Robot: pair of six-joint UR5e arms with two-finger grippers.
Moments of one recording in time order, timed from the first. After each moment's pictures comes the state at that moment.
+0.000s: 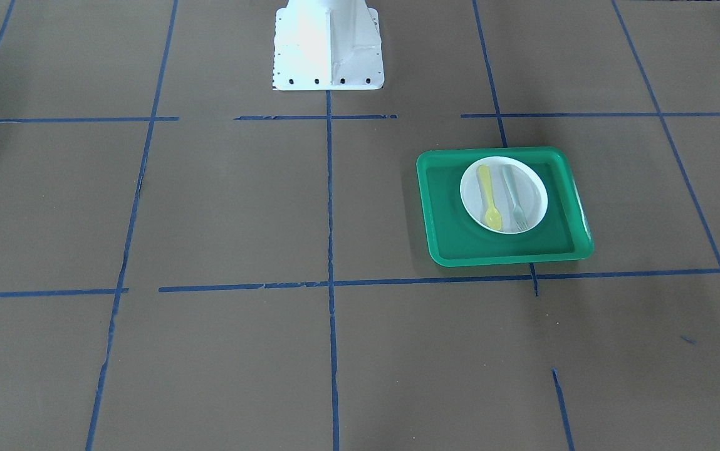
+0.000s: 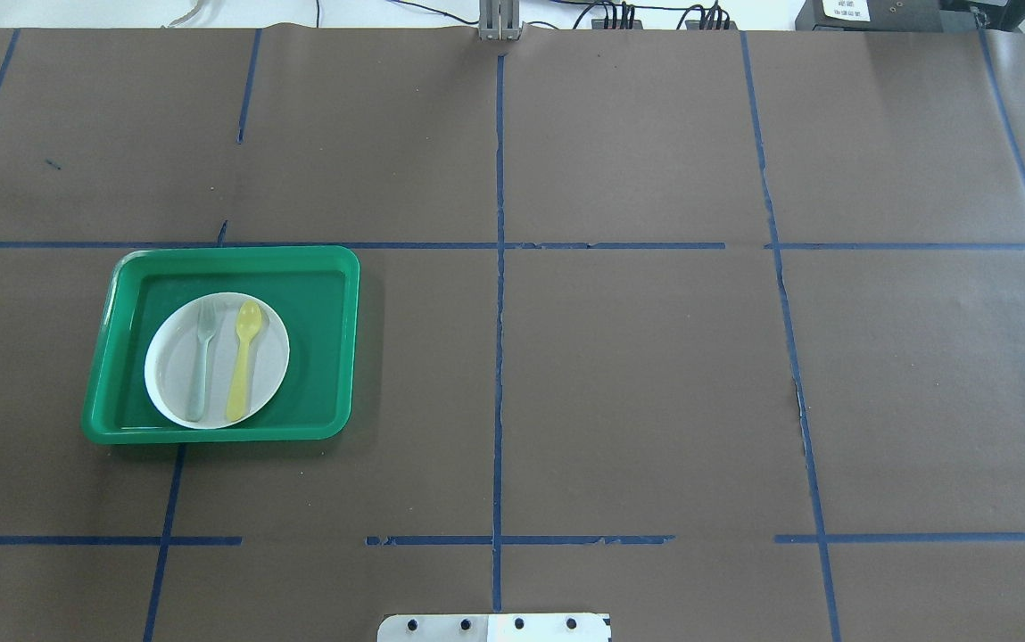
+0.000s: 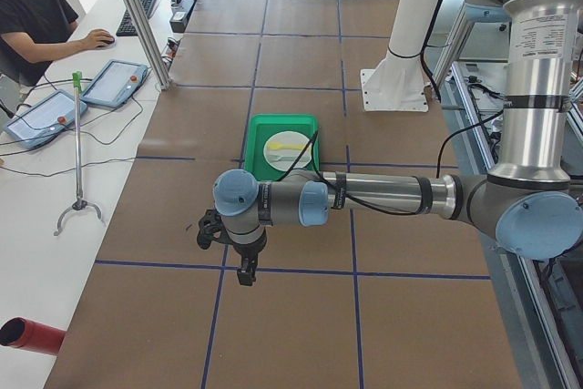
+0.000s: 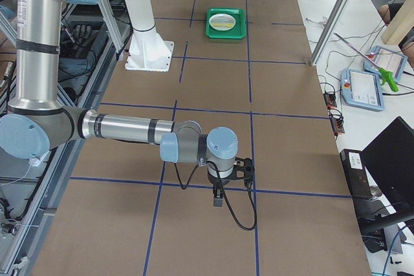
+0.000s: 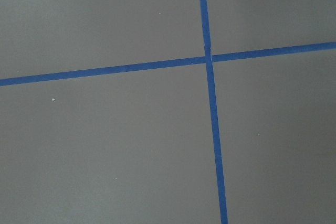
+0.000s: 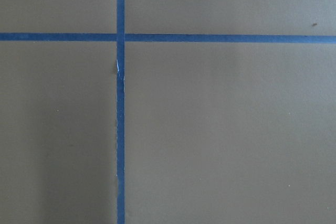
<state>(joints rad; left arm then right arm) -1.58 -1.56 -1.61 -1.52 -2.37 0.14 1.58 -1.70 1.64 -1.50 2.28 0.01</state>
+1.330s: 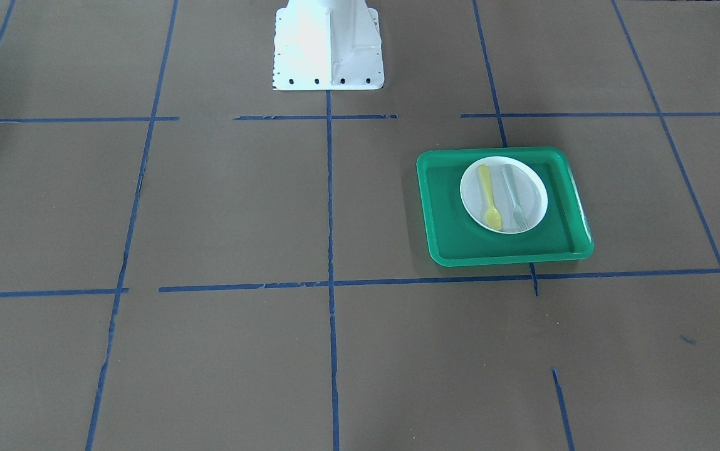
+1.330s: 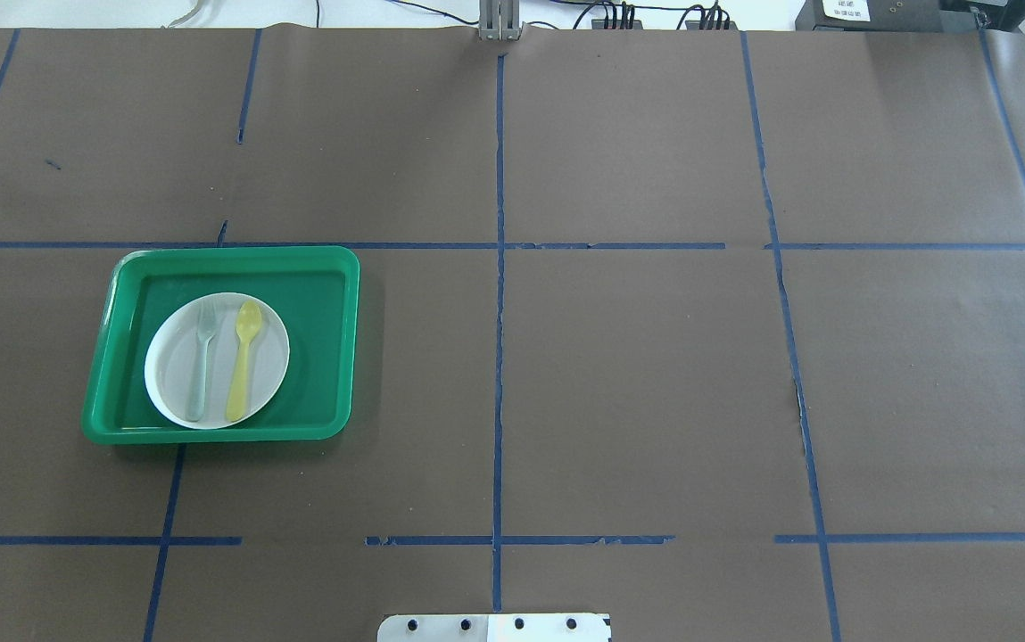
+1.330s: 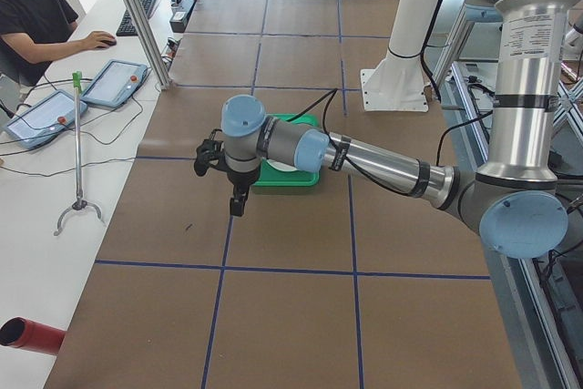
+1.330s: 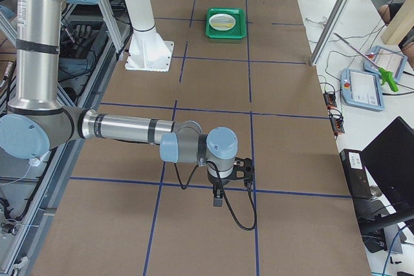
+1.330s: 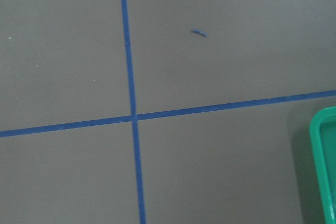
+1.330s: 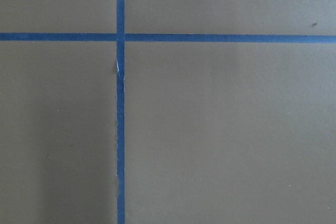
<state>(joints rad) -1.38 -1.60 -1.95 -1.57 -2.36 -0.32 1.58 -1.70 1.64 -1.50 2.28 0.01</state>
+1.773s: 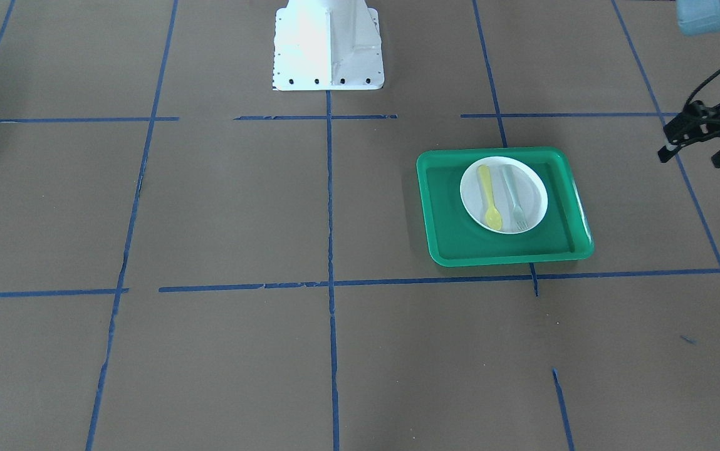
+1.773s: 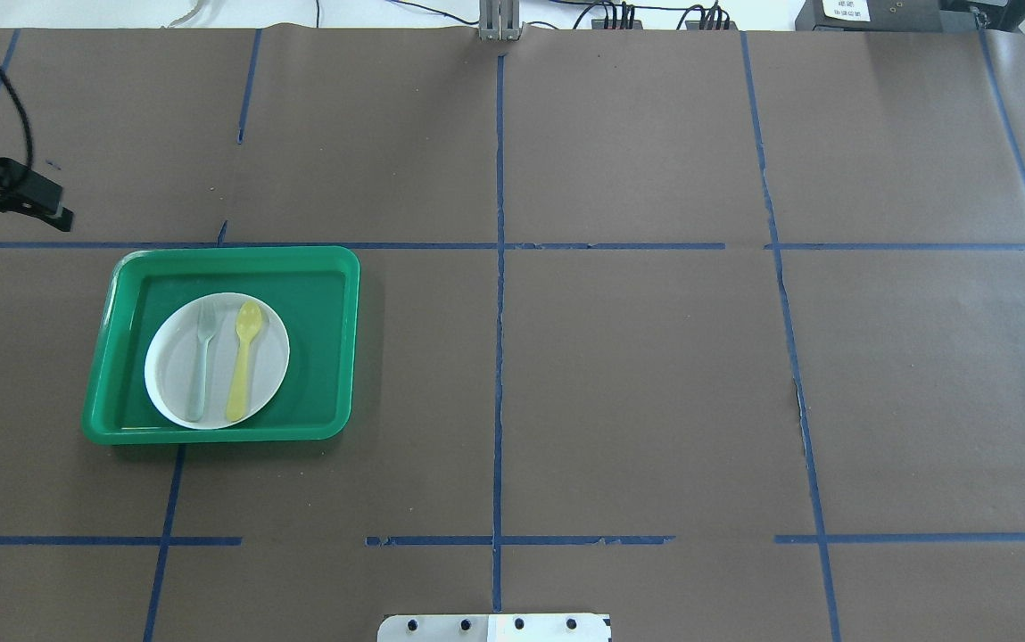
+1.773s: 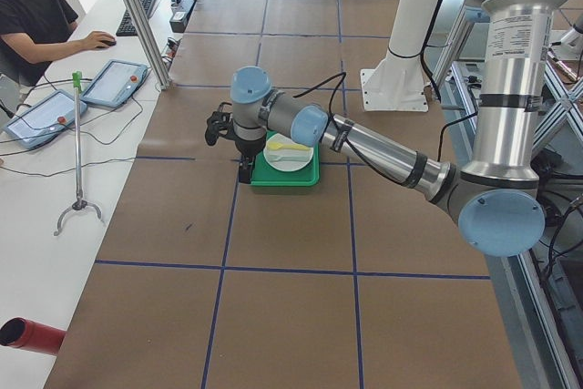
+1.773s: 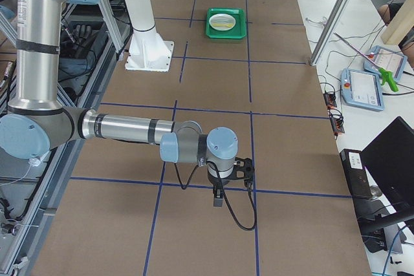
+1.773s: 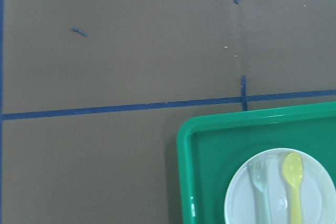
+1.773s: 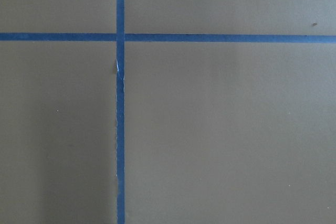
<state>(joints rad) -1.06 -1.76 -2.00 -1.57 -2.25 -0.72 1.58 -1.70 1.64 -1.50 2.28 0.01</state>
